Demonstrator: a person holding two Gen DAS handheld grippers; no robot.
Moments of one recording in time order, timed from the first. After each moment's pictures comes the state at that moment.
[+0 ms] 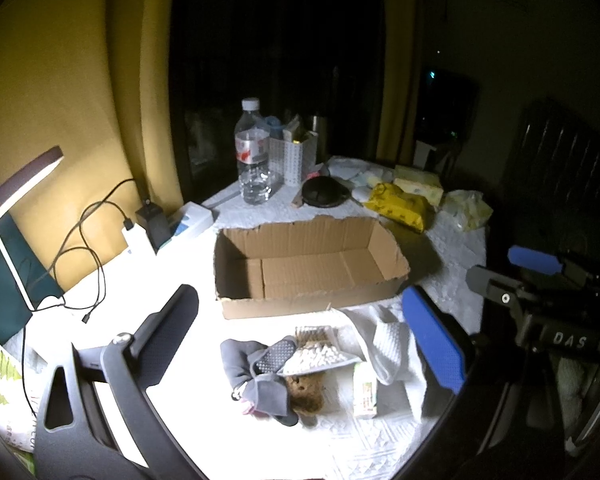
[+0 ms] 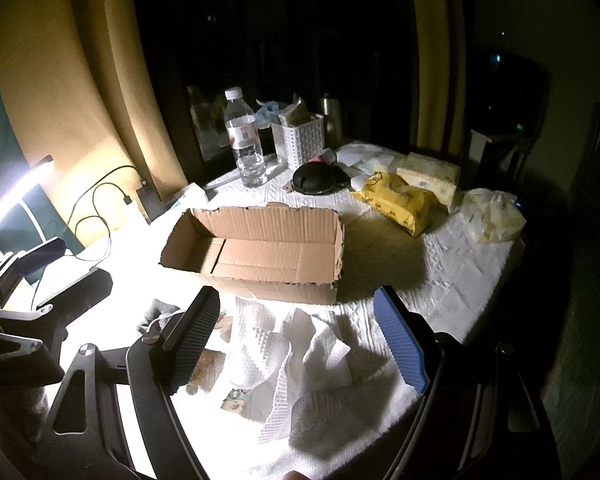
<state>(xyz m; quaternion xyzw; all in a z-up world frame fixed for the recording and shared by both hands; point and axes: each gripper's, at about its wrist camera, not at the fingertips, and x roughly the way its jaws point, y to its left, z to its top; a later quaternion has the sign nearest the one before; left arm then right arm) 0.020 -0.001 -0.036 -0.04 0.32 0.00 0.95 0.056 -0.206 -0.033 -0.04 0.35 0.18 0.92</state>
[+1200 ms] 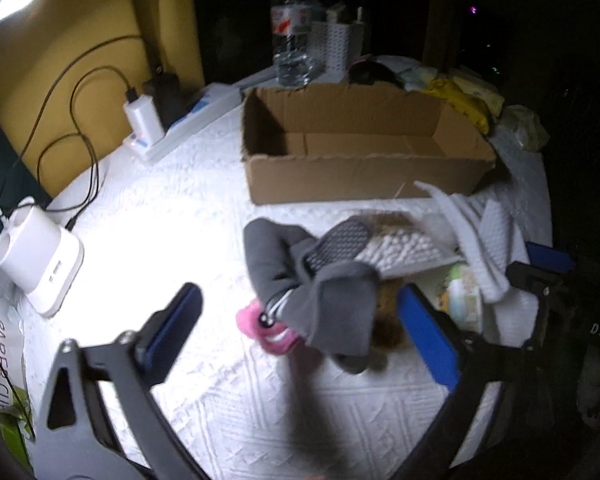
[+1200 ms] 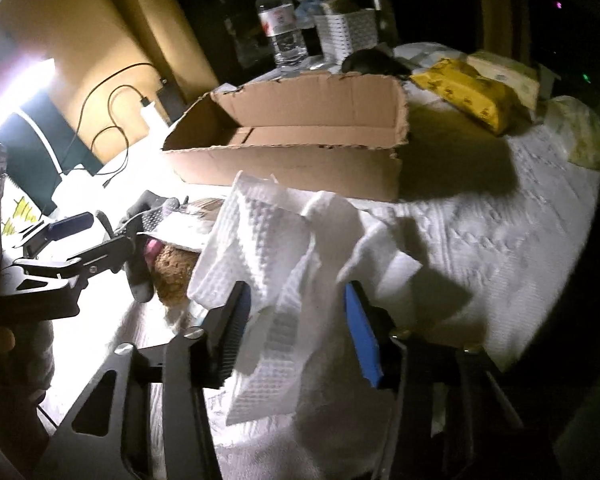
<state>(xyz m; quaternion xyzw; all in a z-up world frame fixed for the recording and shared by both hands) 0.038 0.030 -0.156 -0.05 0.45 0.05 0.89 0.080 -0.203 -0.153 -0.04 0.46 0.28 0.84</state>
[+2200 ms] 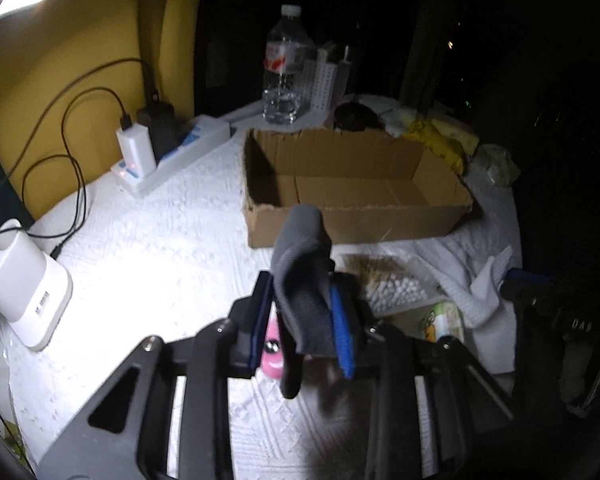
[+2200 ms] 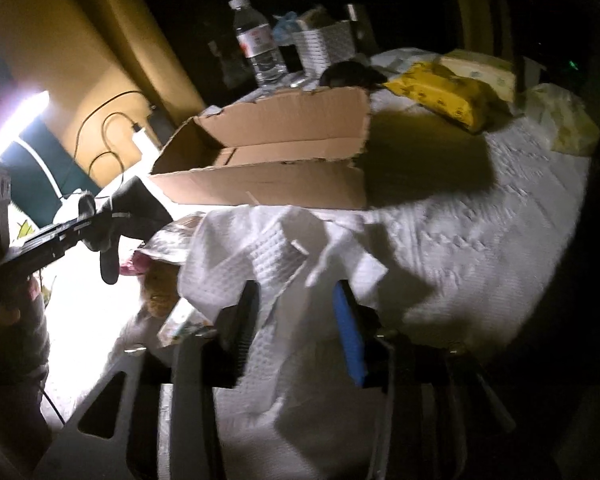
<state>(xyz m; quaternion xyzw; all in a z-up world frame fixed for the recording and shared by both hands) 0.044 0.059 -0.132 -0.08 0.39 -0.01 0.92 0.086 -0.233 -0.149 -0.01 0.44 0.27 0.85</state>
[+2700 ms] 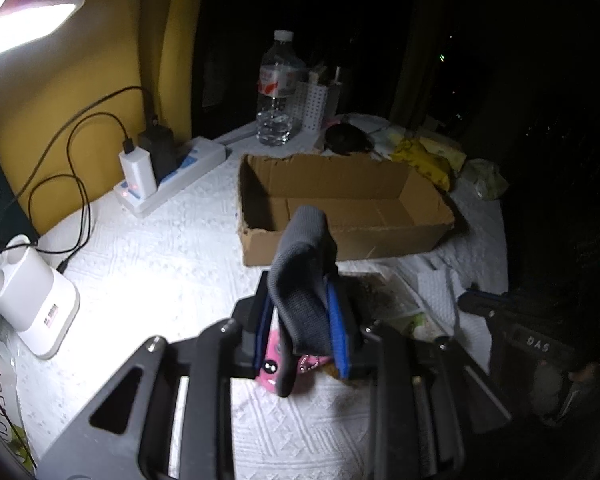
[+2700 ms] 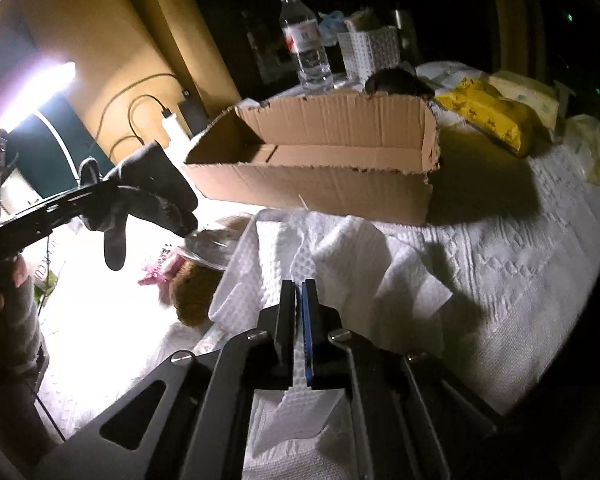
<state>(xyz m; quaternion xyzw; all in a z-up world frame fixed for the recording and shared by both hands) 0.033 0.058 -0.113 -0.09 0.37 -0.02 0.93 0.079 -0.195 -0.149 -0.03 0.42 0.31 0.85</state>
